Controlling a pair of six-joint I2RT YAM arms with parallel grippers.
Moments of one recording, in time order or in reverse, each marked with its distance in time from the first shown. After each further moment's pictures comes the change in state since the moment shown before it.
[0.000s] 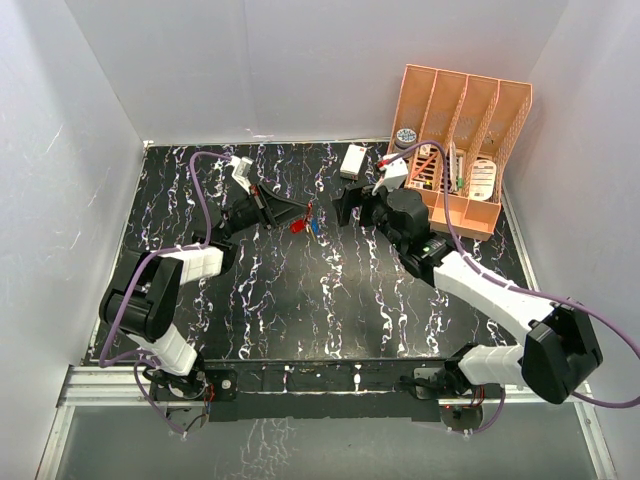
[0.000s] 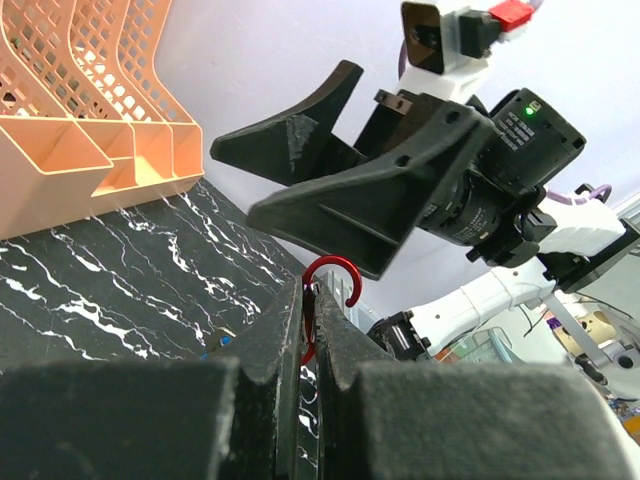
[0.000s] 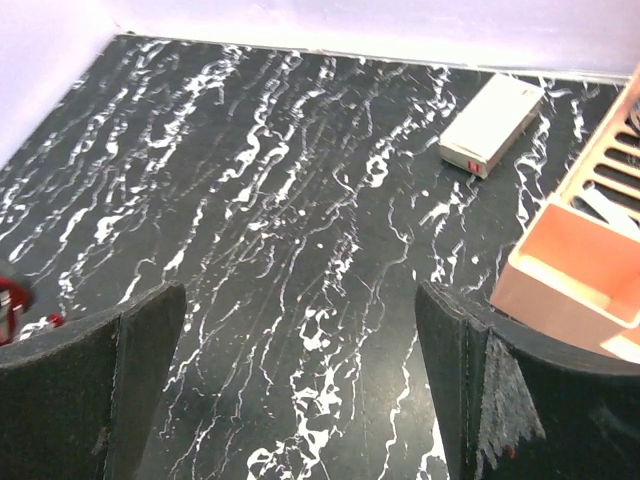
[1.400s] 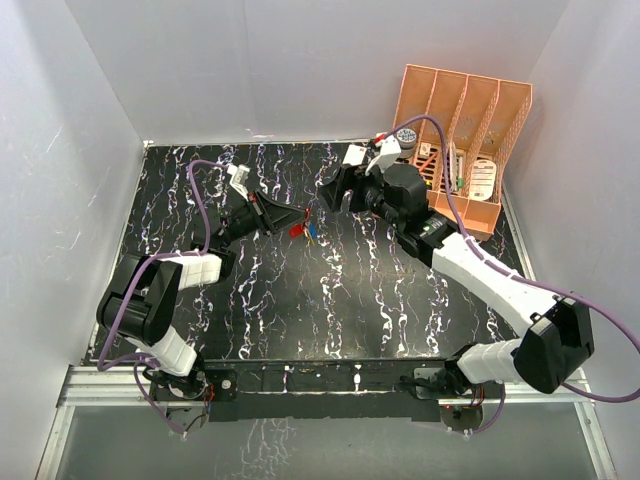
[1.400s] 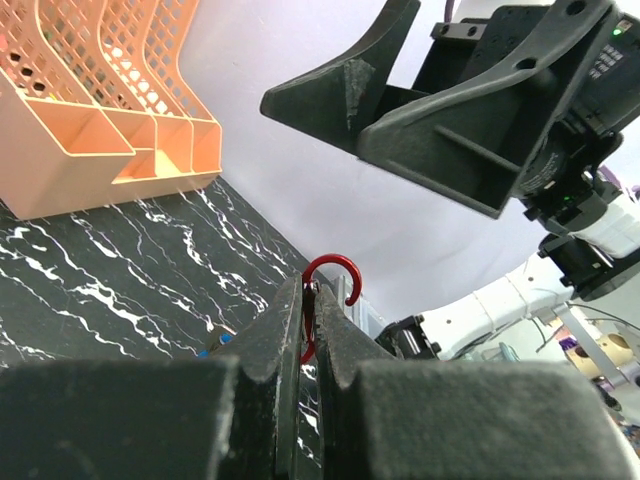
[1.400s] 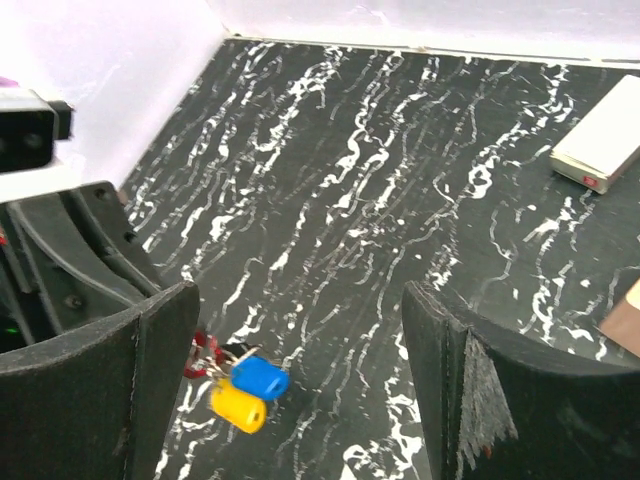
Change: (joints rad) left arm 0.000 -0.025 -0.081 0.000 -0.039 0.023; right arm -0.012 0.062 0.203 -0.180 -0.141 0.138
